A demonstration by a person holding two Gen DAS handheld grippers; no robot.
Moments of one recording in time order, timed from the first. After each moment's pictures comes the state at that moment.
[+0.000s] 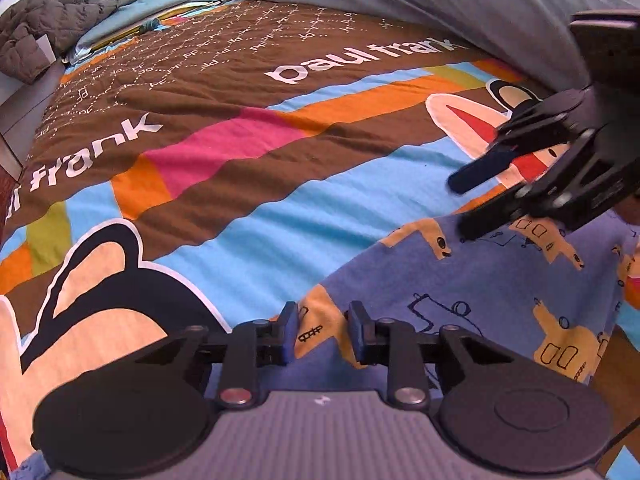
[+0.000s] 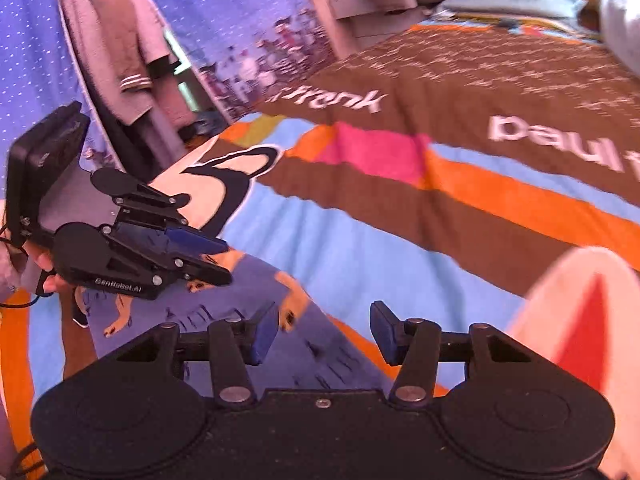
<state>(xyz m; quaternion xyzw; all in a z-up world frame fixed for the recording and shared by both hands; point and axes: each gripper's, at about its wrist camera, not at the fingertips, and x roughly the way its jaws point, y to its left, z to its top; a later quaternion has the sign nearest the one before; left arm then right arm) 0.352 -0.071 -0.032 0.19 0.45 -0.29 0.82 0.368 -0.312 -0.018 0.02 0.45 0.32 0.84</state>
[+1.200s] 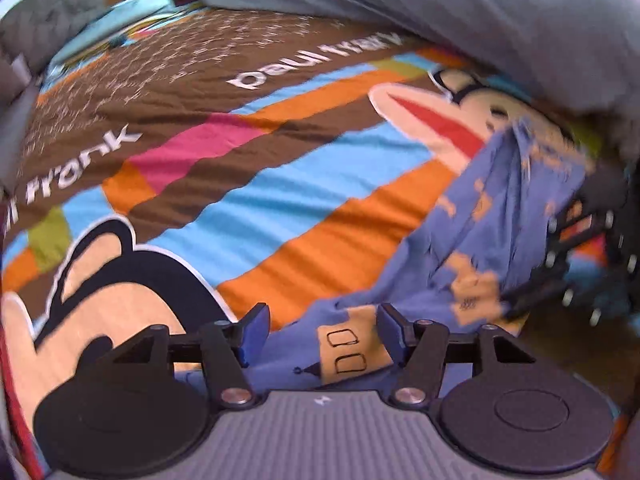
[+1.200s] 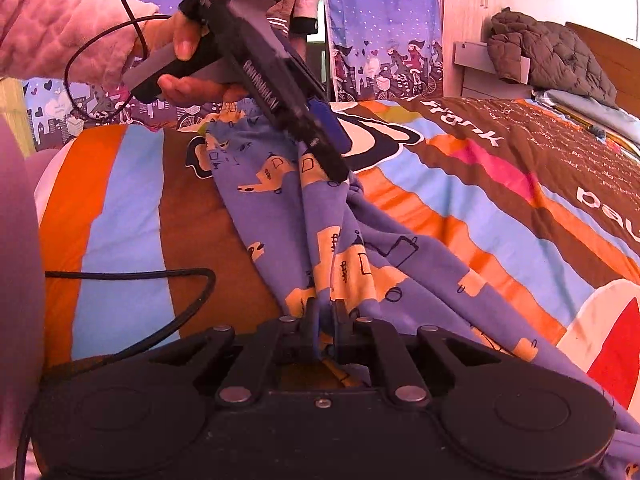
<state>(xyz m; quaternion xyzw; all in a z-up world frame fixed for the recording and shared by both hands) 0.300 -0.062 -0.003 0.23 0.45 -0.34 0.79 0.201 -0.274 -0.025 -0.15 0.33 0.41 0.83</state>
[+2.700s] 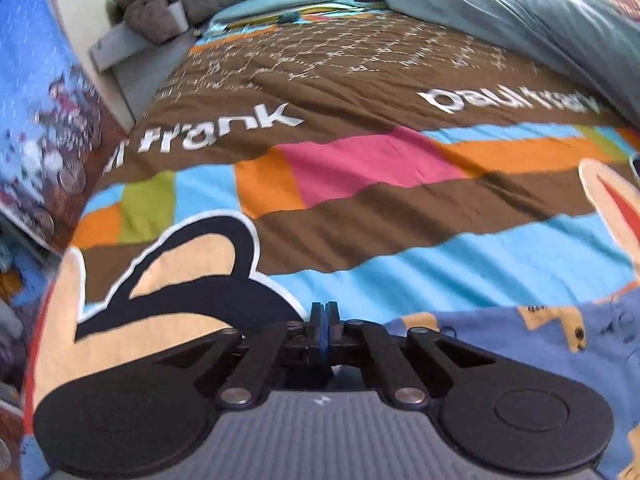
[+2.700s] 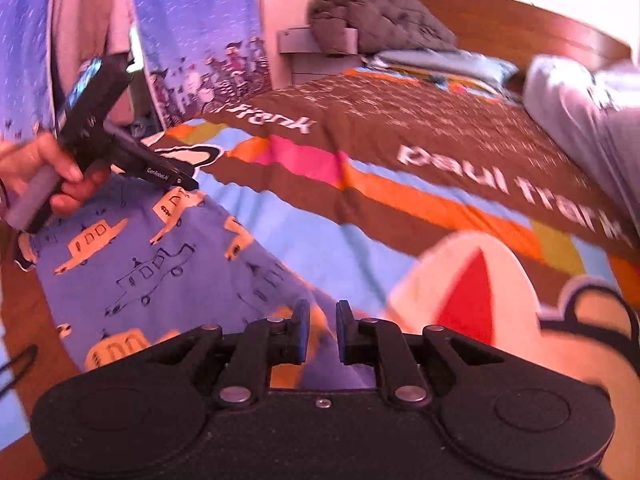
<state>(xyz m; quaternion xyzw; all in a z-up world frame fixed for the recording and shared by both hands) 0.397 -0.053 -0.039 0.12 0.44 -0.10 0.89 0.265 -0.347 -0.007 -0.07 0.37 0.18 0.91</state>
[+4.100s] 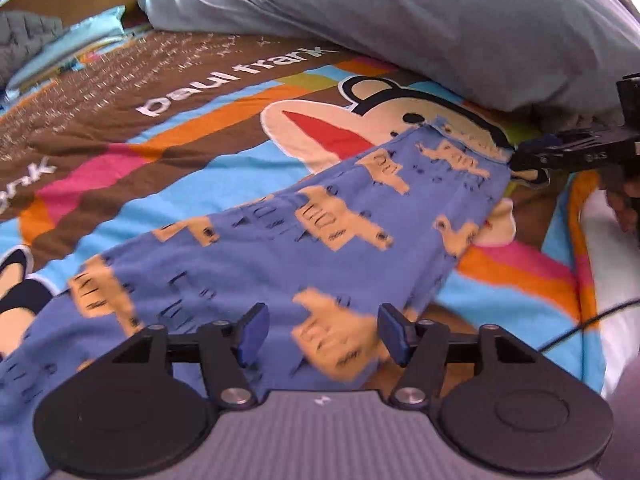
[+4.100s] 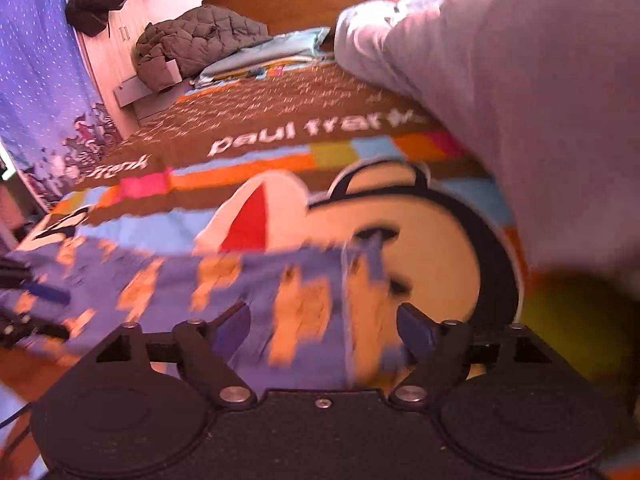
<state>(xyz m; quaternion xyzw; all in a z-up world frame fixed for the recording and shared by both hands) 0.230 -0.141 -0.019 0.21 0.42 -0.38 0.80 0.148 -0.485 0.014 0.08 0.38 -0.02 0.92</state>
